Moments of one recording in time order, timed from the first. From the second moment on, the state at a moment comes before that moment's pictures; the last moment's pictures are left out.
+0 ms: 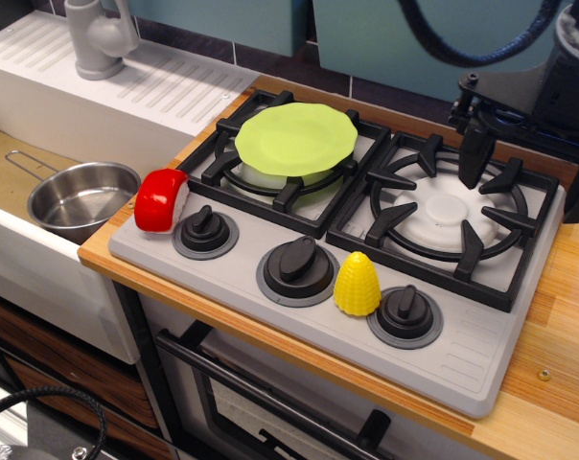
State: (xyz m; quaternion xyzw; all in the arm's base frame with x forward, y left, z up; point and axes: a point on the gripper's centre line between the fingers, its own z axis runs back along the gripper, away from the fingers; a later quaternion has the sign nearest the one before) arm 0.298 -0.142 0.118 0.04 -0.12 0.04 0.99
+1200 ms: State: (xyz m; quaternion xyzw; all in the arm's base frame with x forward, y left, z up) arm 0.284 -0.102 0.081 0.05 -0.11 0.03 0.99
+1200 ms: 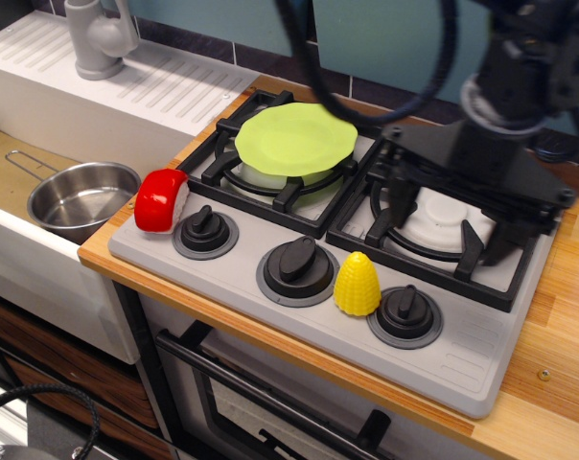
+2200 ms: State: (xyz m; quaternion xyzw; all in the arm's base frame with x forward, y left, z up) arm 0.298 -0.055 0.076 0.07 -0.14 -0.02 0.99
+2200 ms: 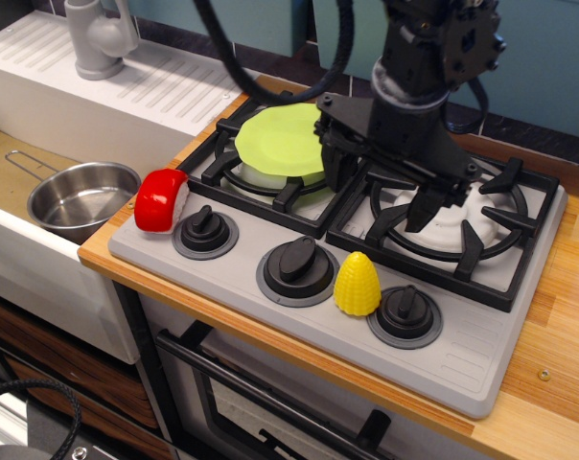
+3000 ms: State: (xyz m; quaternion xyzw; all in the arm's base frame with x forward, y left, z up) arm 0.281 -0.063 0.055 0.08 -0.15 0.00 0.99
